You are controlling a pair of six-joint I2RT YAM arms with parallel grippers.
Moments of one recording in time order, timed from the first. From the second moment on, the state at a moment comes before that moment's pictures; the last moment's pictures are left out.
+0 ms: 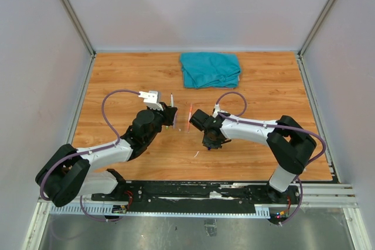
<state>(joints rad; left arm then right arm) -0.68 1.22 0.39 0.69 -0.25 -0.42 0.93 1.69 1.01 -0.69 0.29 1.17</state>
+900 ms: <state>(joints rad) -0.68 1.23 0.41 0.67 -0.21 -0.42 0.92 1.17 0.77 -0.24 0.25 0.48</state>
